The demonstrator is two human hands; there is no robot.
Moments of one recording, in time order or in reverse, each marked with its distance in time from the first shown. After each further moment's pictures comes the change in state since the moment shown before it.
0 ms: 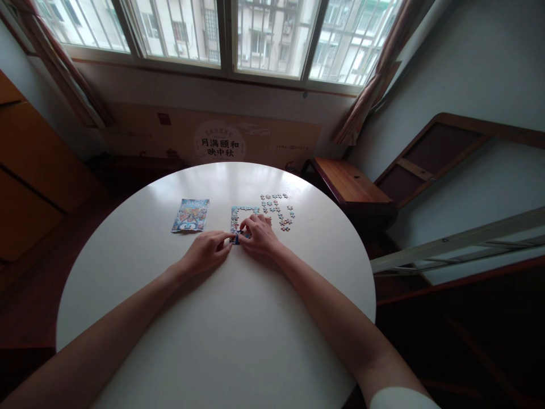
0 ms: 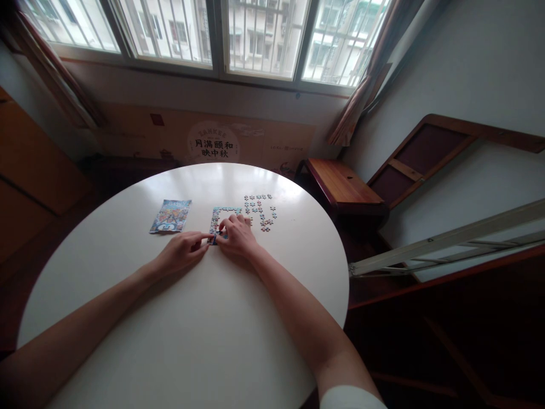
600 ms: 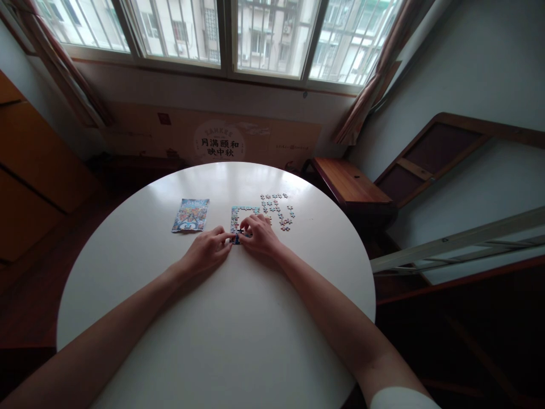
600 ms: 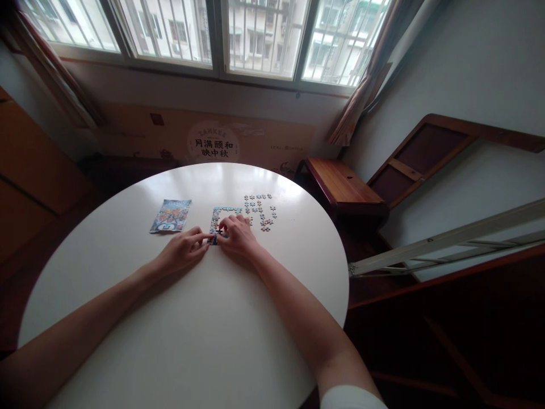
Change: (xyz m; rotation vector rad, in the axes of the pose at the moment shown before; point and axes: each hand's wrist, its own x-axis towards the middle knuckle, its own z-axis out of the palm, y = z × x) left_hand 0.000 -0.001 0.000 0.037 -0.014 -0.003; right_hand 0.000 0.002 0.001 0.082 0.039 -0.016
